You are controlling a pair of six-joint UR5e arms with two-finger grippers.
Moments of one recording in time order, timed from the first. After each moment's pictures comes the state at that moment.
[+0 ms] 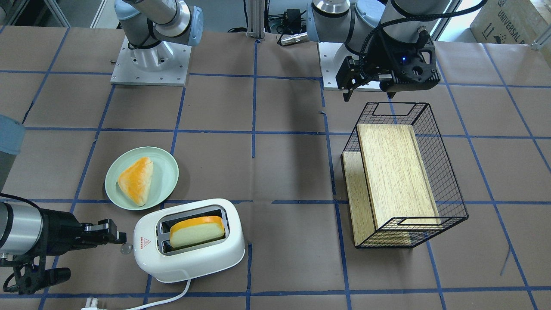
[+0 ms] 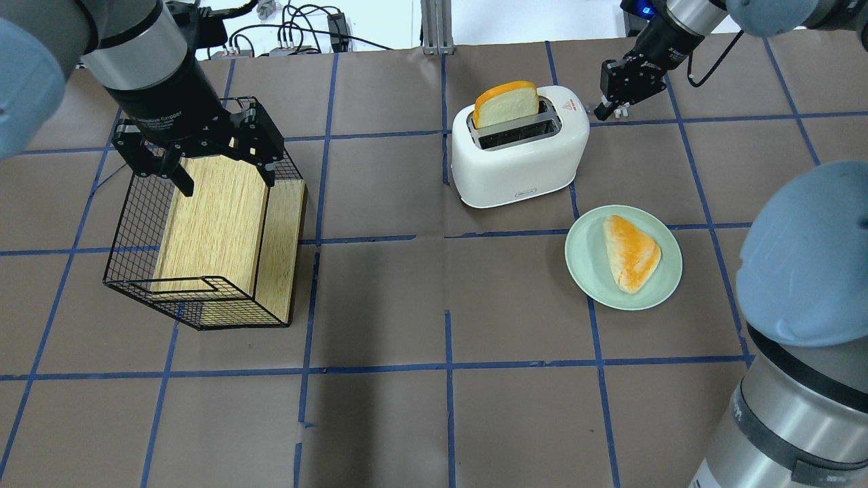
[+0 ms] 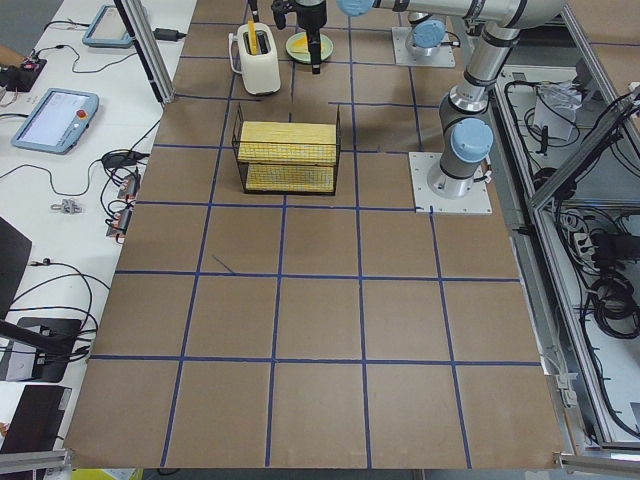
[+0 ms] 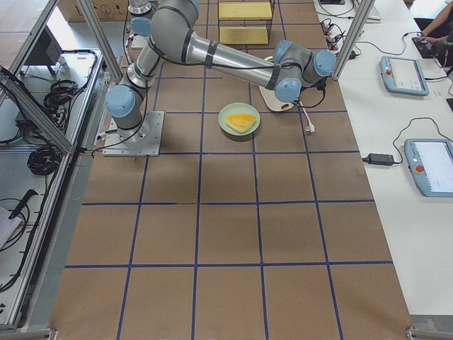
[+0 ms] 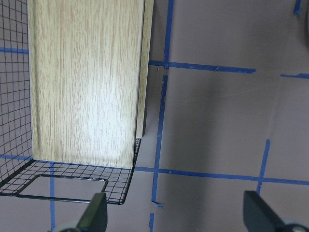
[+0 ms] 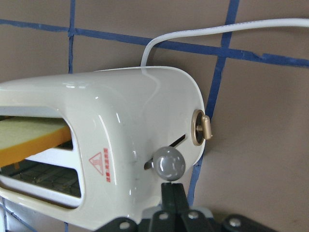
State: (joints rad) left arm -1.60 -1.56 -1.53 -1.70 1.58 -0.13; right arm 1.36 -0.94 1.17 -1.53 -1.15 -0.46
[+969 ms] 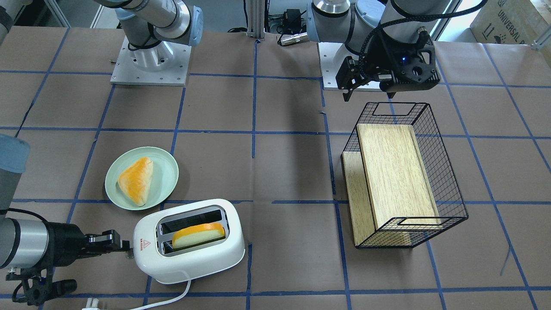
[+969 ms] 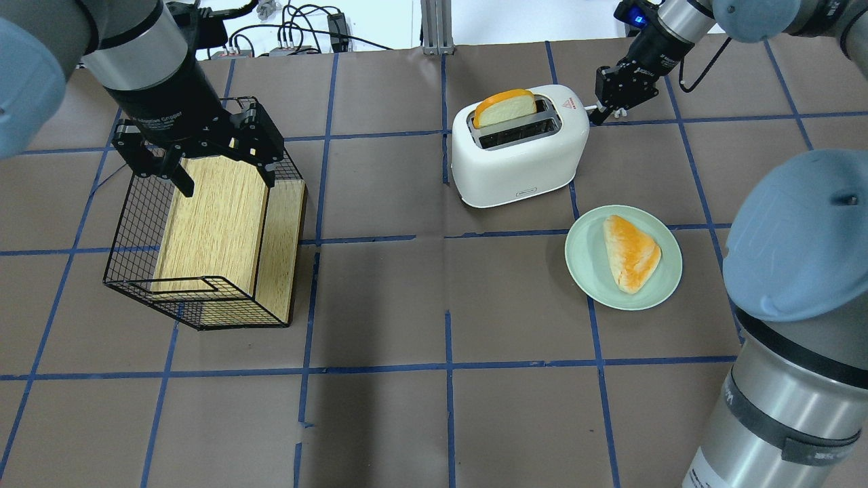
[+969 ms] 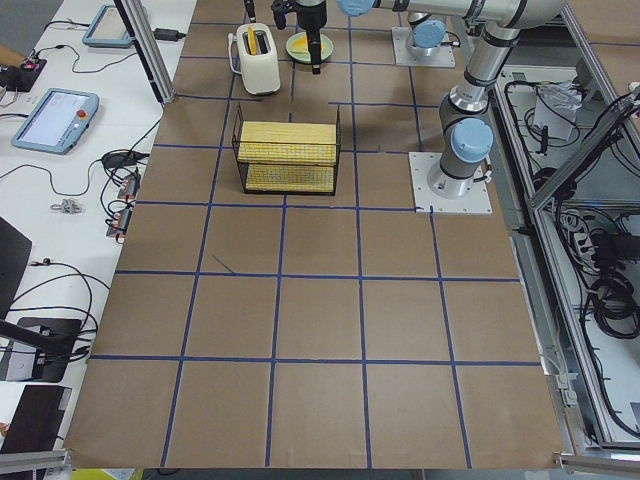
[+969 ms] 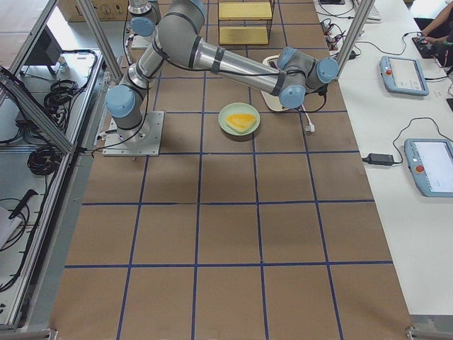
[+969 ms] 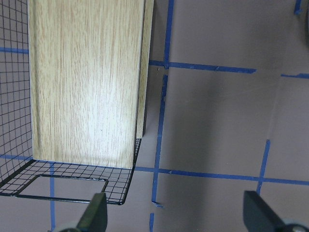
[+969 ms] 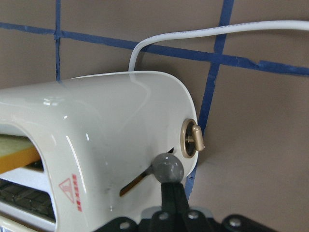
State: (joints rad) left arm -1.60 -1.56 -1.53 -1.70 1.58 -0.13; right arm 1.37 -0.88 1.14 -1.53 -1.15 -0.46
